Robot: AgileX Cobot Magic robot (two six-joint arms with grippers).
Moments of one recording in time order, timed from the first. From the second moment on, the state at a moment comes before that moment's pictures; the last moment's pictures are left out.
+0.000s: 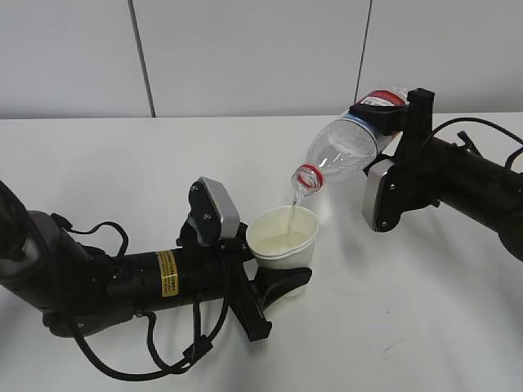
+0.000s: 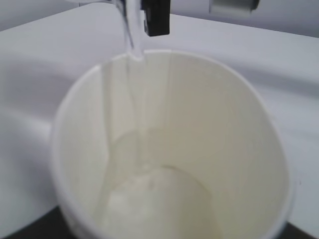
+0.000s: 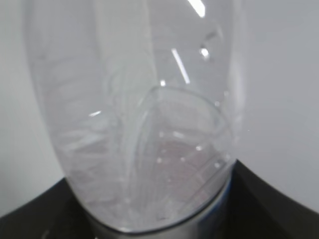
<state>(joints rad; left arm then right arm) -0.56 2.17 -0.78 0.72 -1.13 -0.20 0.09 1.95 -0.78 -0.49 -1.09 -1.34</state>
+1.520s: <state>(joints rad) -0.56 2.17 -0.78 0.66 -1.13 -0.20 0.09 1.95 -0.77 -0.46 -1.10 -0.63</state>
